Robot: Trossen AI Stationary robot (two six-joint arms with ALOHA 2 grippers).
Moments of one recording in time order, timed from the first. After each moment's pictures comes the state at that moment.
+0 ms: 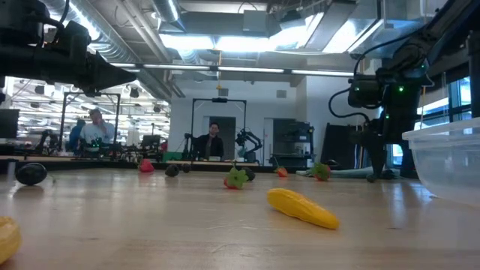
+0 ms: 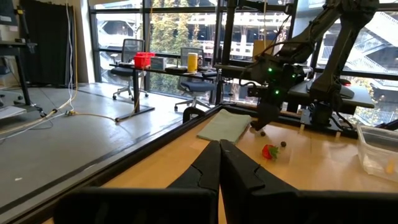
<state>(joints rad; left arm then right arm) 0.48 0.00 0.01 0.05 -0.02 -0.08 -0.75 1.34 0.53 -0.50 0.20 0.75</state>
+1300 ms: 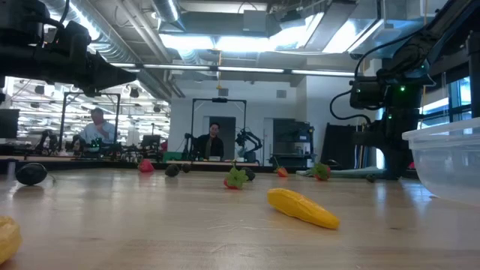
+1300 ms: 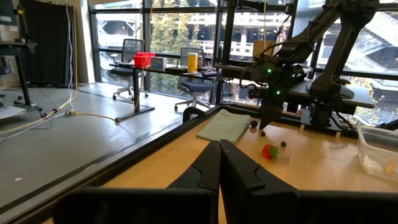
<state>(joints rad) 0.48 0.00 0.01 0.05 -0.02 -0.08 -0.76 1.34 0.53 -0.54 0.16 0.70</state>
